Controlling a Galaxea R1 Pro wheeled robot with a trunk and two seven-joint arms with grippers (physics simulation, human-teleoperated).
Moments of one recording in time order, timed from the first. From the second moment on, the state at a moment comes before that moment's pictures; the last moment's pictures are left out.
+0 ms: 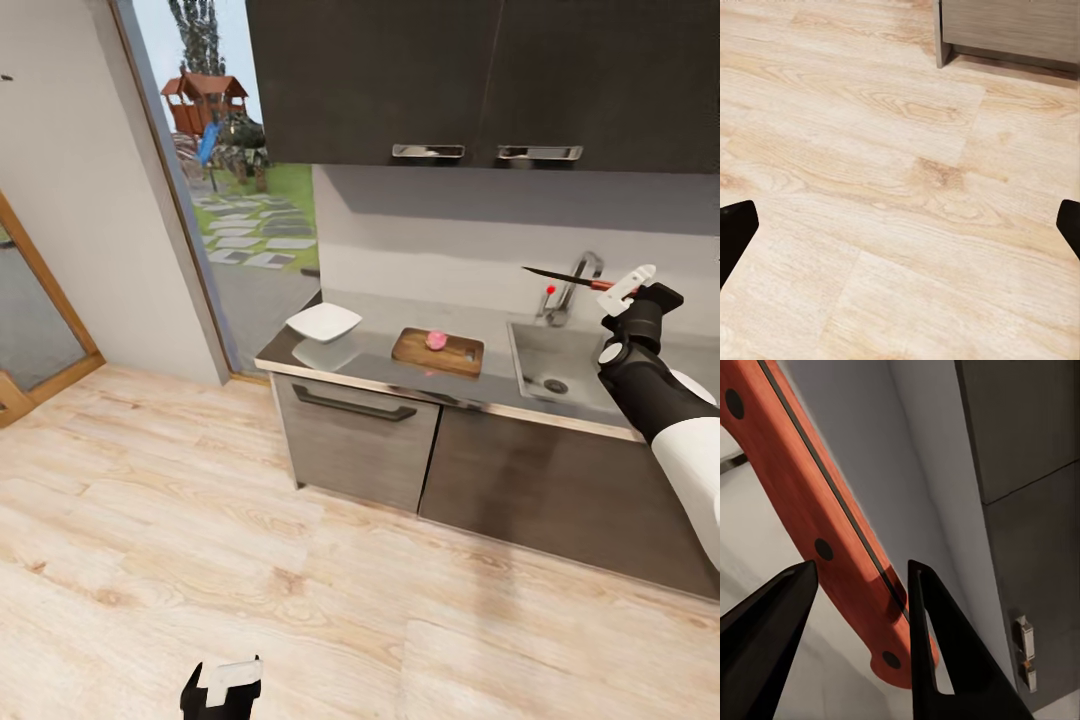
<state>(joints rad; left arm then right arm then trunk) -0.46 -0.07 -0.14 0.08 0.02 -0.77 0.34 -1.30 -0.40 0.27 -0.58 0.70 0.28 -0.35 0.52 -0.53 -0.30</state>
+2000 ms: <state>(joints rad) -0.46 -0.07 -0.14 0.08 0.02 -0.77 0.34 -1.29 -0.37 0.28 -0.52 0.70 0.28 -0.45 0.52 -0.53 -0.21</state>
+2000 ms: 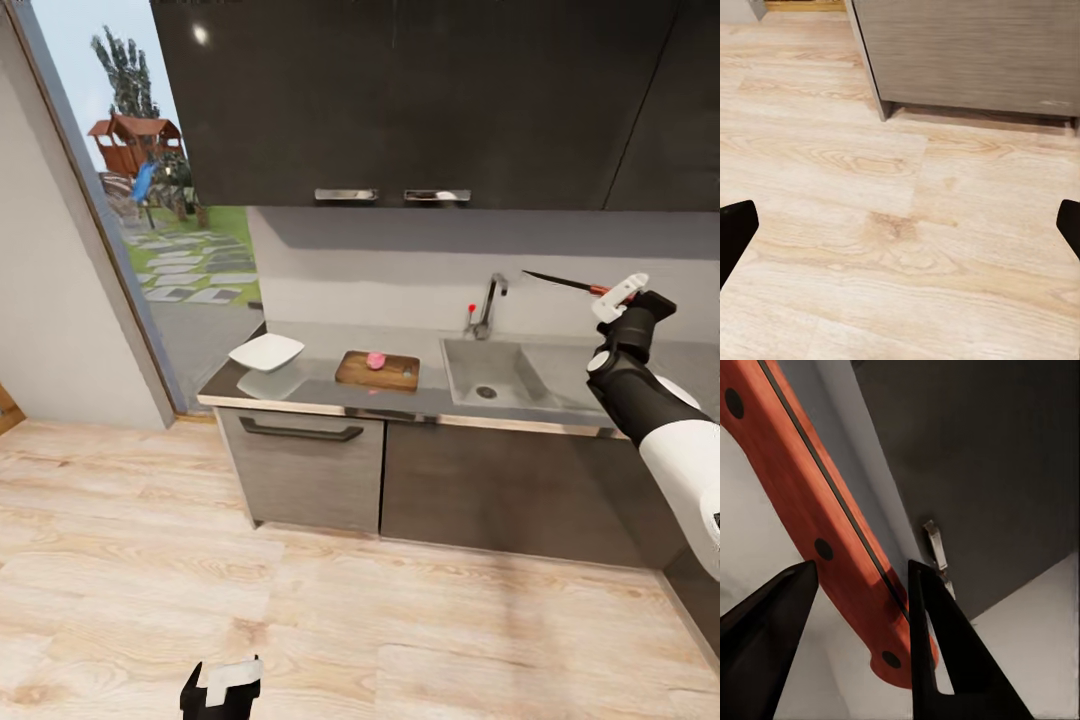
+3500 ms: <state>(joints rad) -0.46 -0.07 -0.14 0.08 0.02 -0.71 0.32 -1.29 -0.36 0.28 -0.44 0.70 0.22 -0.50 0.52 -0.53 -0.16</state>
